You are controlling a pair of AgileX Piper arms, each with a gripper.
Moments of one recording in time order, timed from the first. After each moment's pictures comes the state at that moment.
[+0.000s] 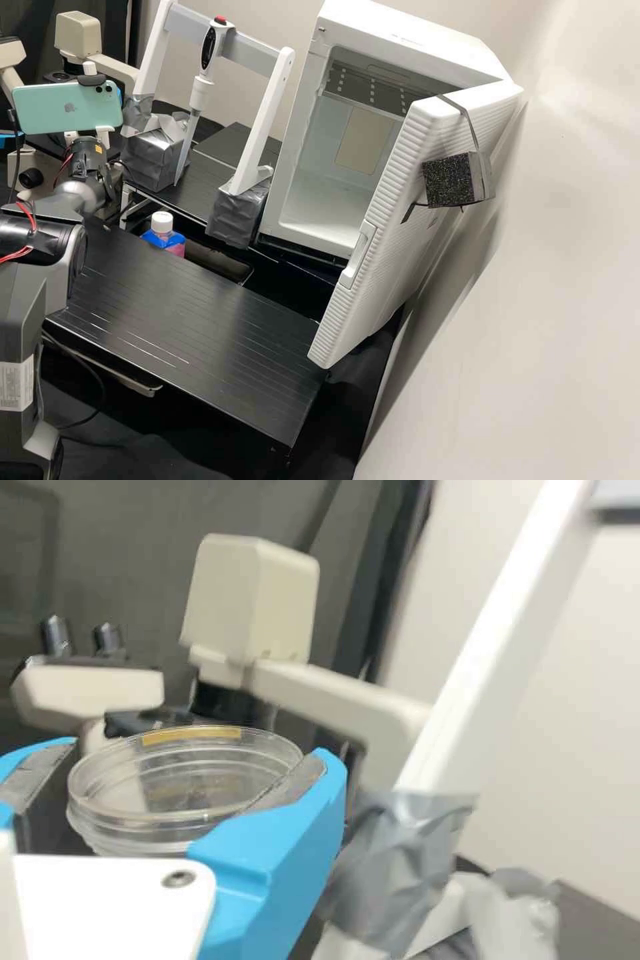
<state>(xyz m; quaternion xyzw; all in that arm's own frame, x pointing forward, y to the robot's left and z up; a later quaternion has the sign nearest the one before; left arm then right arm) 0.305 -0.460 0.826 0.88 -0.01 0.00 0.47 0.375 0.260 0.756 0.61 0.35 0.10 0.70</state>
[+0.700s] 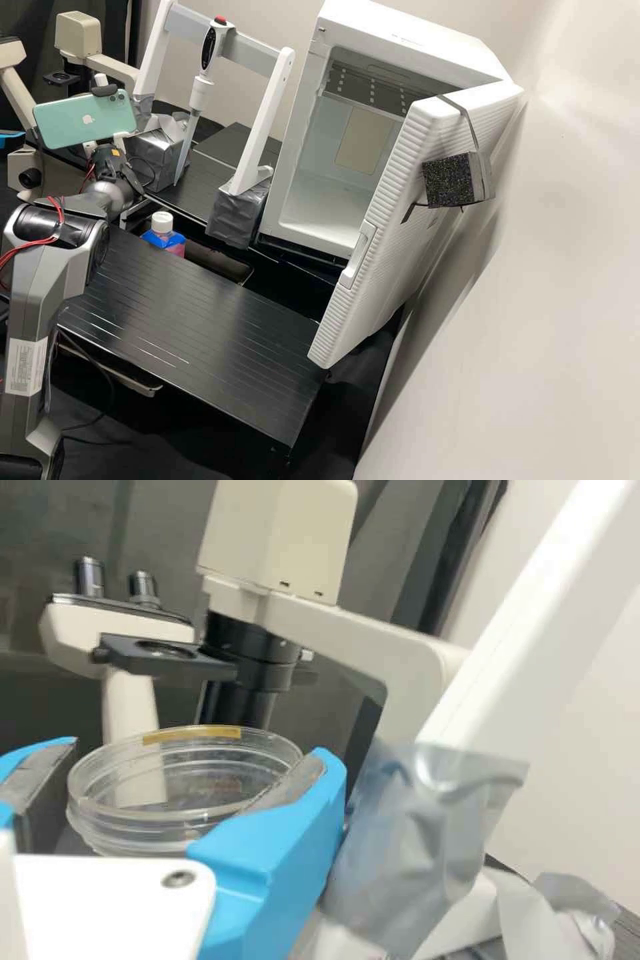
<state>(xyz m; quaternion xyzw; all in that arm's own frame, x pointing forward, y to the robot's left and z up) 0.305 -0.460 0.826 0.88 -0.01 0.00 0.47 0.411 0.233 0.744 0.57 0.40 0.09 0.71</state>
